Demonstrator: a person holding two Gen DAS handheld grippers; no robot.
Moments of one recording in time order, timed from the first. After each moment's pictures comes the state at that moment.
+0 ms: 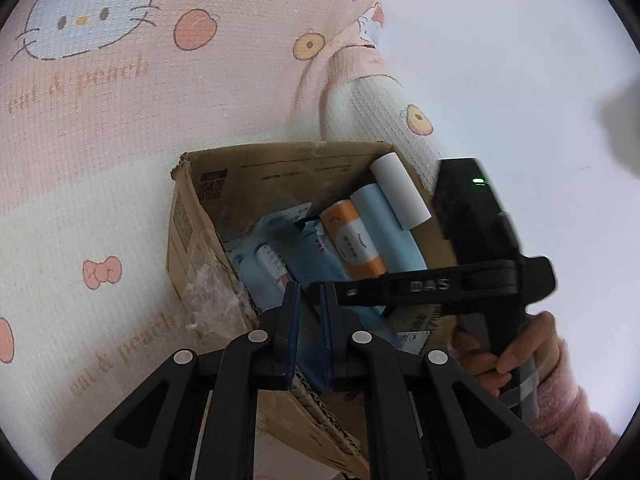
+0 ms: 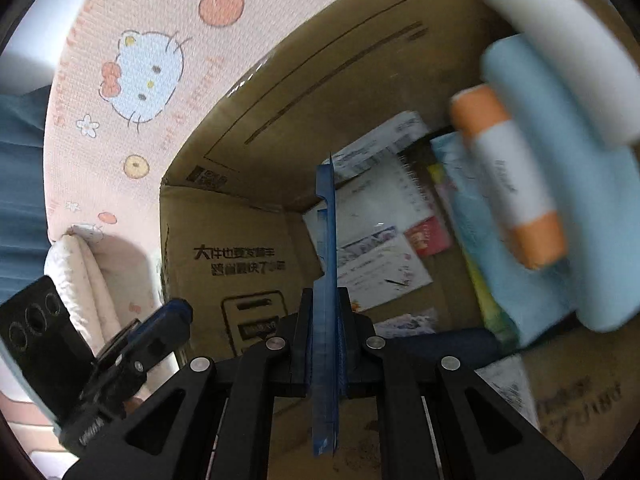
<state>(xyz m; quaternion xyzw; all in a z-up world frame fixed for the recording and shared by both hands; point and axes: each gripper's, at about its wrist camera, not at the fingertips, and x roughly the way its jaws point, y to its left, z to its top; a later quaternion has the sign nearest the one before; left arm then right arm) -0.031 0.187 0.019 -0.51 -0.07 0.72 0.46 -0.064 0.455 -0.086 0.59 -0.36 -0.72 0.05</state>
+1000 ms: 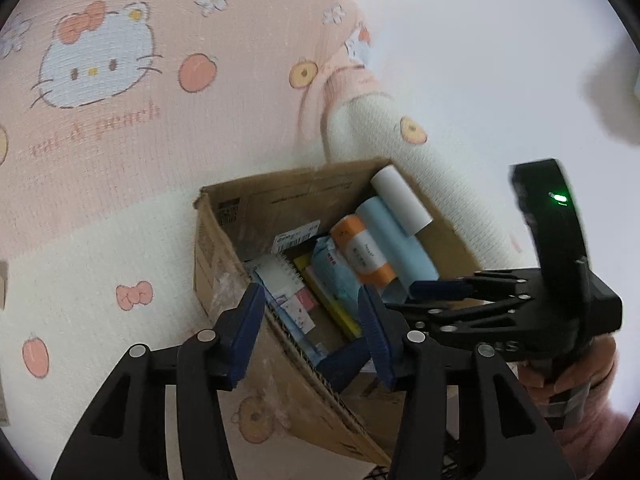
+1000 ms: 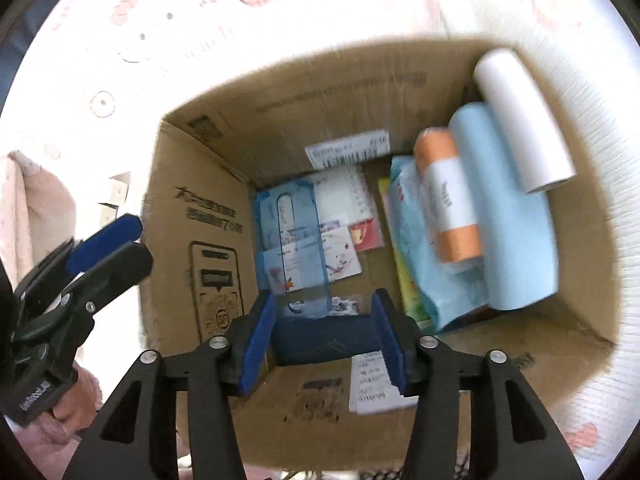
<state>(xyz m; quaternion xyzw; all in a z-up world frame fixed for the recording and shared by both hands) -0.016 0.167 0.044 -0.46 -0.03 0.76 0.47 -0.024 0.407 -0.025 0.59 -0.14 -0.79 -0.05</state>
